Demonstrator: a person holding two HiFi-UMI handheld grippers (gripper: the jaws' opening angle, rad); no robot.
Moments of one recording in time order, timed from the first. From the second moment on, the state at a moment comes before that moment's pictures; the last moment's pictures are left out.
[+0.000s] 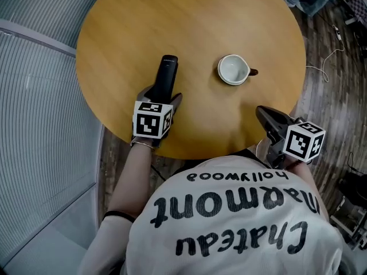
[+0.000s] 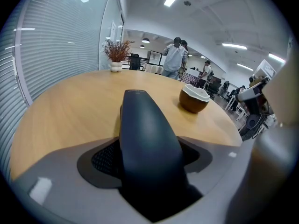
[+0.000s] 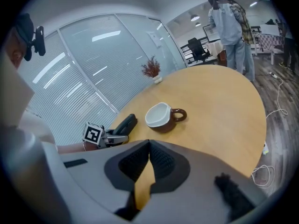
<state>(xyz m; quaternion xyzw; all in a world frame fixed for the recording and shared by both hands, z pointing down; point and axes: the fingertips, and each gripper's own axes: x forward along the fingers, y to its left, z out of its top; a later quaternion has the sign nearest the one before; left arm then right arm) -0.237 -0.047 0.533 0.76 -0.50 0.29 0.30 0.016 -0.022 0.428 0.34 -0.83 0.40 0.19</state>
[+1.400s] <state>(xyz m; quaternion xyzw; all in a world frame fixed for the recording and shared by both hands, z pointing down) -0.168 0.036 0.366 0.74 -0.65 0.12 0.14 0.104 -0.002 0.376 0.25 -0.90 0.32 0.15</state>
